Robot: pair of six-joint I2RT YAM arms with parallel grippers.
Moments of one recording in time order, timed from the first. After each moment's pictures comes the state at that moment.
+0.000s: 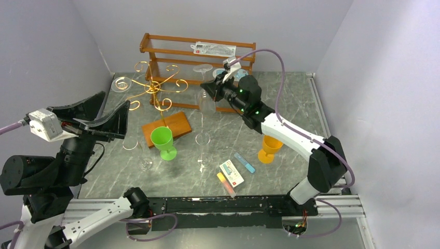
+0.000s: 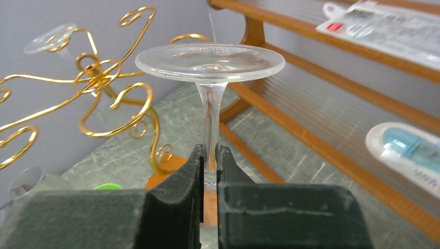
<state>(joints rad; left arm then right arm) -0.87 0.50 1.28 -0.25 -0.42 0.02 0.71 1.55 1.22 0.37 -0.11 0.23</state>
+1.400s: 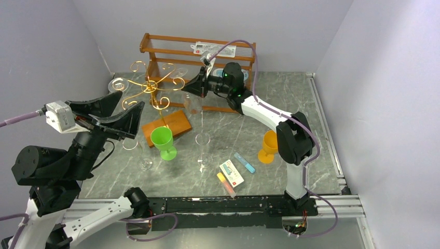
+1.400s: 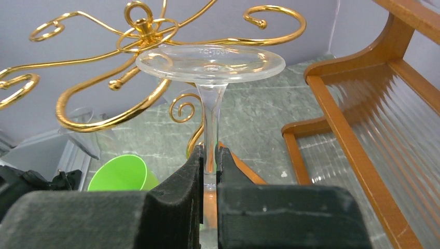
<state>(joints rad) -0.87 0.55 1.28 -0.27 -0.34 -0.10 0.62 1.98 1.58 0.48 -0.76 0.23</state>
